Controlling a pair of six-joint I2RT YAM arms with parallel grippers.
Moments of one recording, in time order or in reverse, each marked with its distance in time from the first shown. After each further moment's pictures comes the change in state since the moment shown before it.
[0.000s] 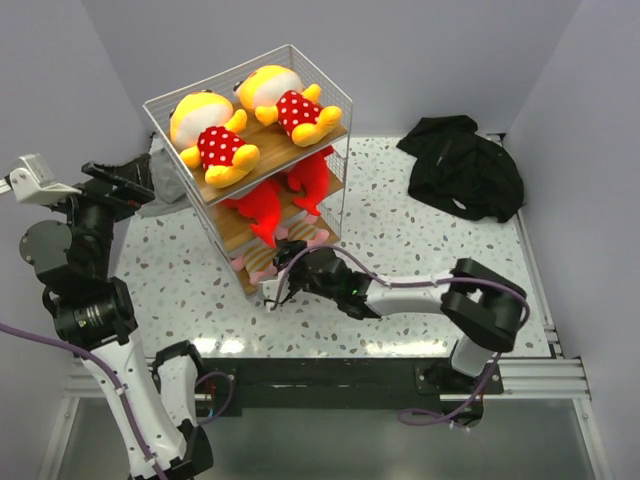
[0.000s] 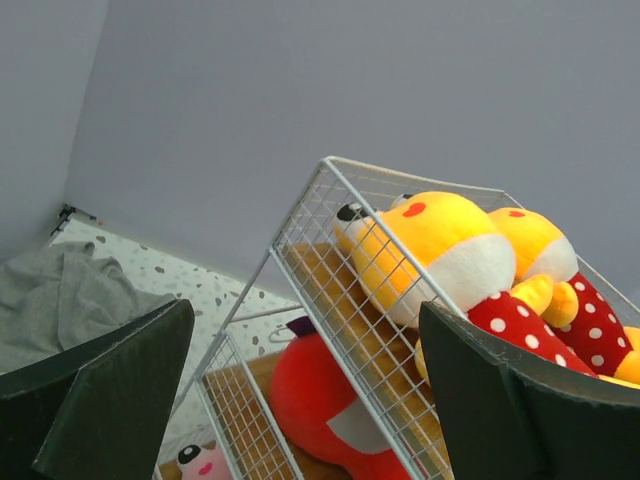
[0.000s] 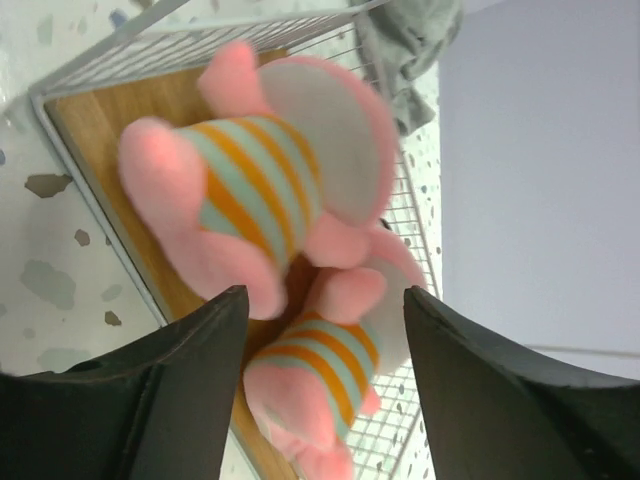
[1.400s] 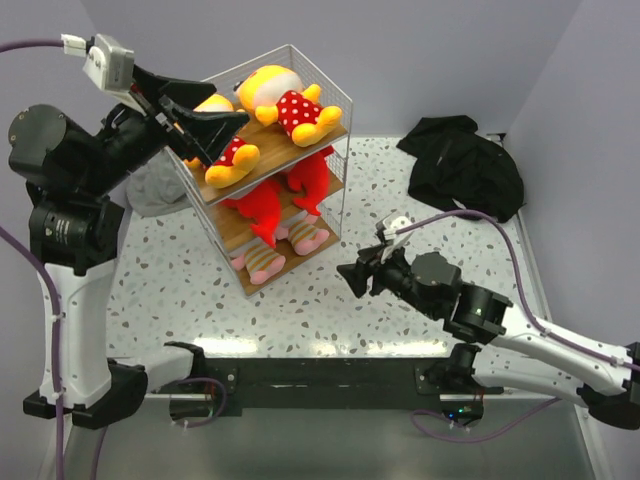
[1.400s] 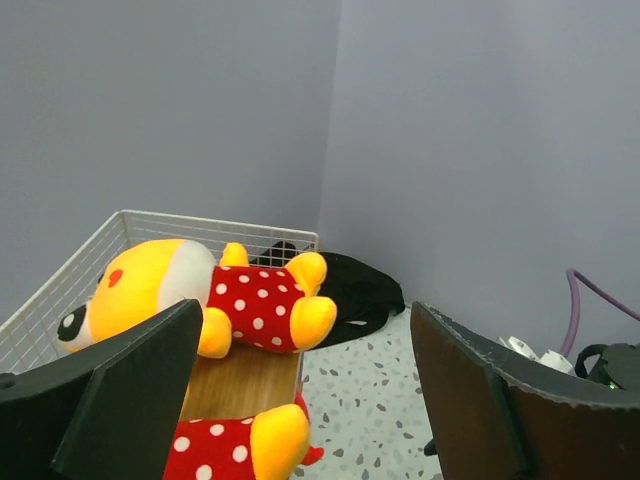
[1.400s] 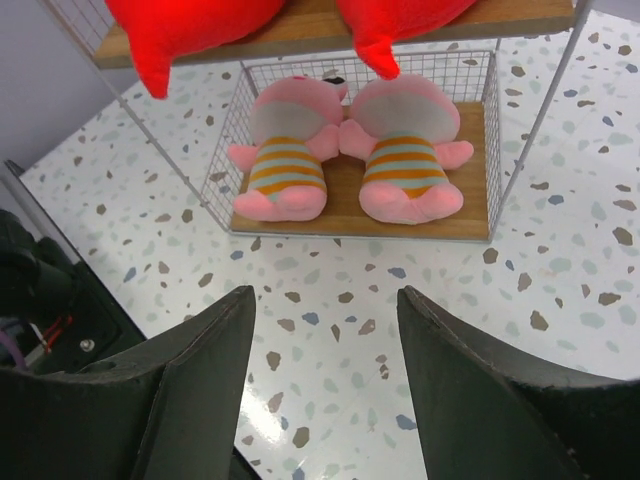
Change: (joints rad) left arm -0.618 0.510 0.709 -0.084 0.287 0.304; right arm 0.000 -0.885 -0.061 -0.744 0.274 1.298
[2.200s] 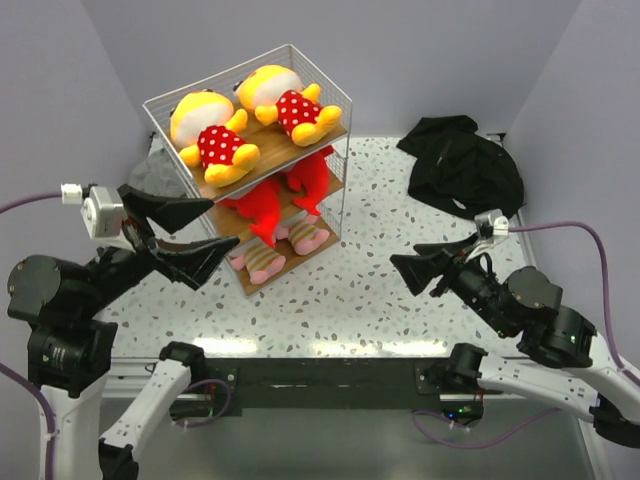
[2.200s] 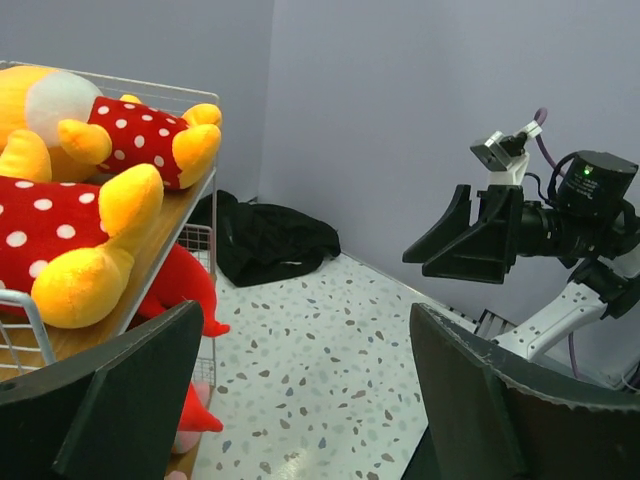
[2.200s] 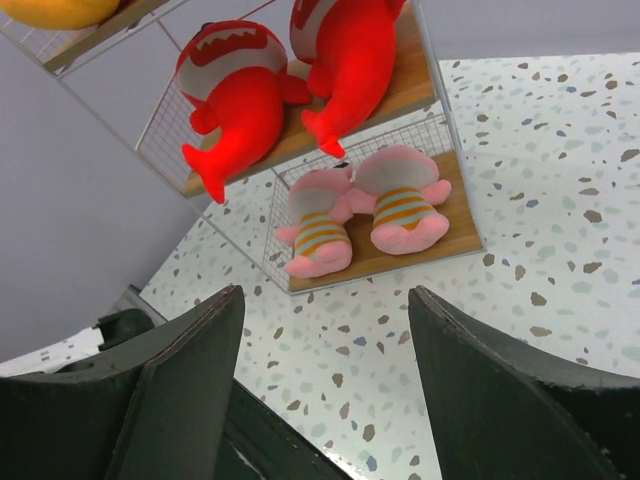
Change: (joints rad) left arm -0.024 -0.566 -0.593 0.032 0.059 -0.074; right arm 0.000 -0.317 0.168 -0.306 0.130 0.233
